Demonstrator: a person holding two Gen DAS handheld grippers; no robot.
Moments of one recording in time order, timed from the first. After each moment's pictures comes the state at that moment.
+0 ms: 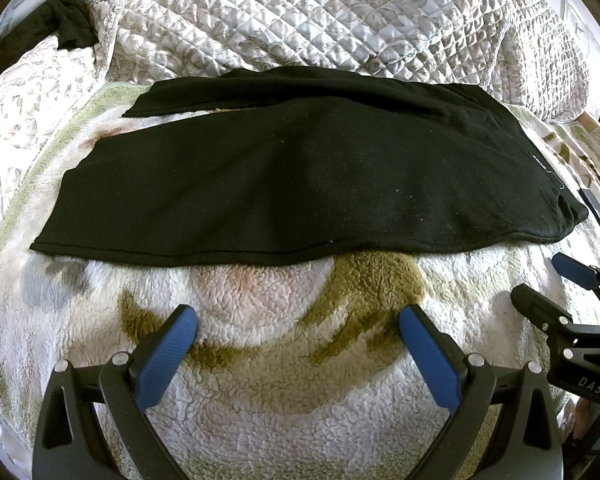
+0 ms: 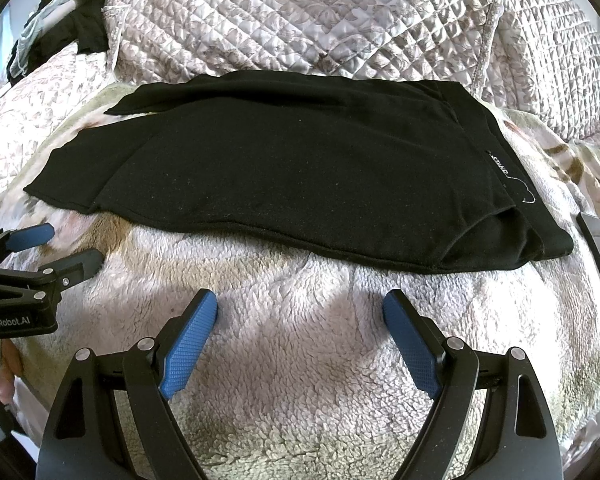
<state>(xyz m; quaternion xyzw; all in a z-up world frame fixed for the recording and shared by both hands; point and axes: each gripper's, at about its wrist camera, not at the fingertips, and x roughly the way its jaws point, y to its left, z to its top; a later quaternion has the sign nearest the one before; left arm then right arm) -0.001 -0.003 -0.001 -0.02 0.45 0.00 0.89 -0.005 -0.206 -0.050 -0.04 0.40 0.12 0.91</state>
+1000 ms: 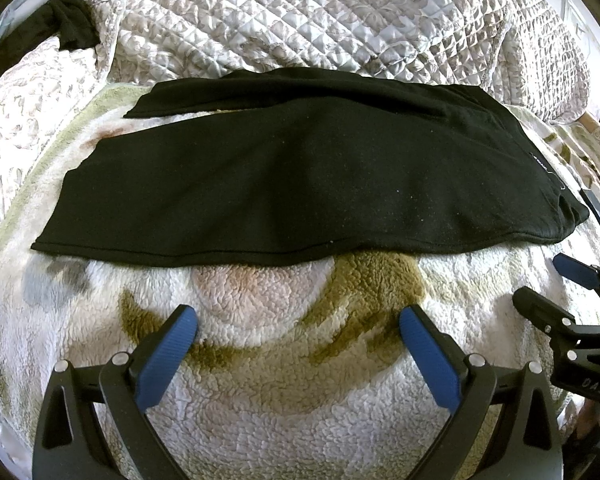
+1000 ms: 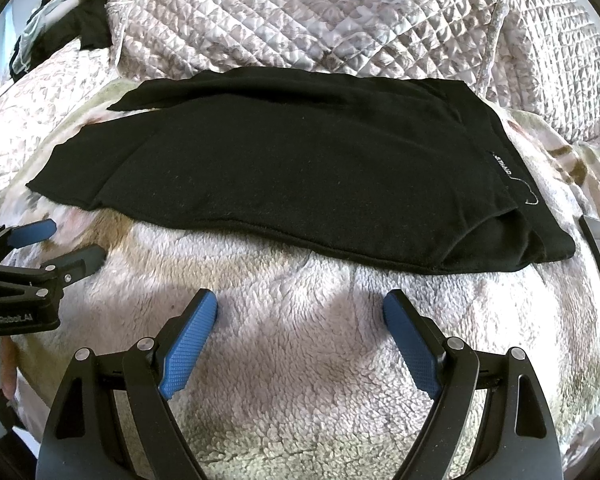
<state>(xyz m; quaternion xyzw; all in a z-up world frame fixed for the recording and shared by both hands) -0.002 -0.004 -0.001 -0.02 0.45 0.00 0.89 -0.002 -0.208 -0.051 -0.04 0.41 0.13 0.90</state>
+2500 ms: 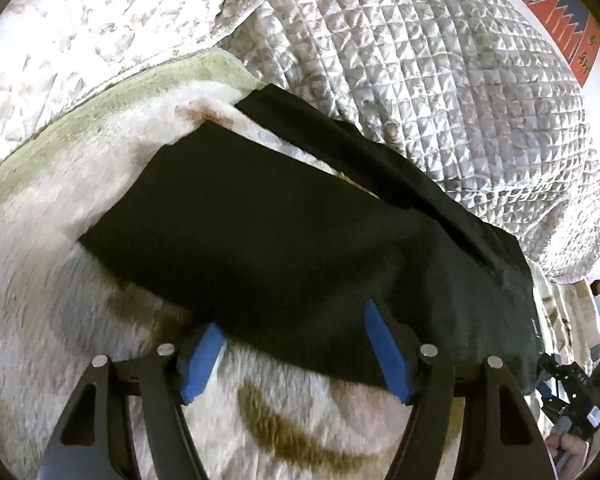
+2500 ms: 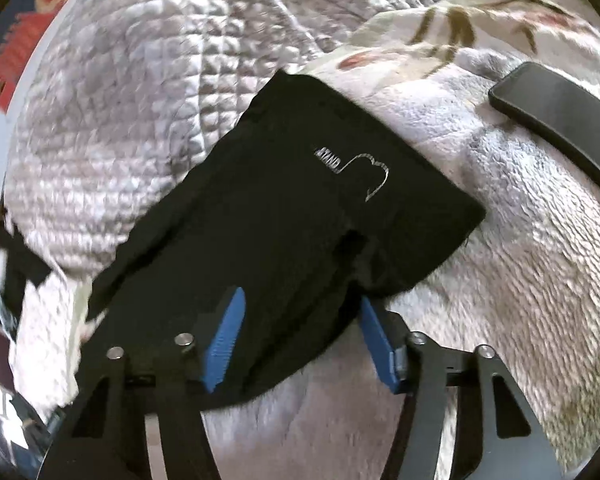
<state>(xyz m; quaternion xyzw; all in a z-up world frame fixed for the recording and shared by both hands) 0.023 0.118 -0.007 -0.24 0.38 0.06 0.89 0.065 -0.364 -0.059 0.32 0.37 0.03 0.87</state>
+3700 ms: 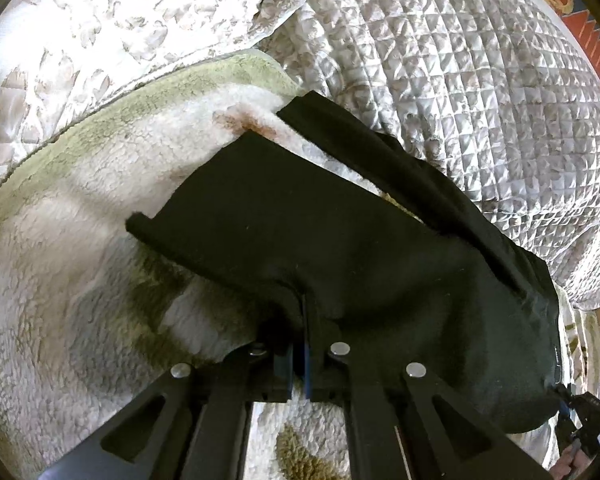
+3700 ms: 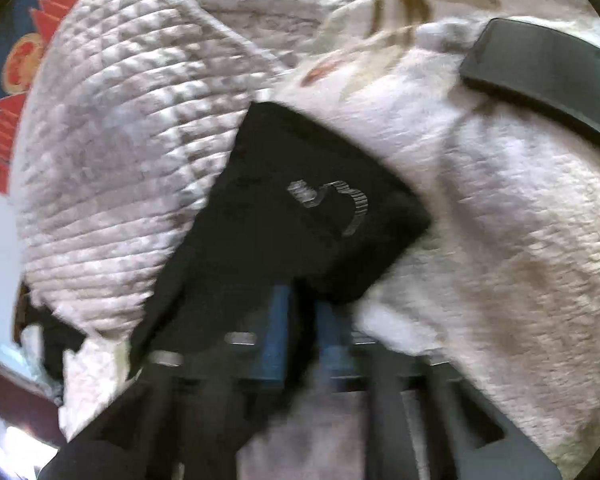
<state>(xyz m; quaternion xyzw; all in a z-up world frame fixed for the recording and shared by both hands) 0.036 0.138 -0.016 -0.25 0.38 0.11 0.89 0.069 -0.399 -0.067 0.44 0.34 0.01 0.83</state>
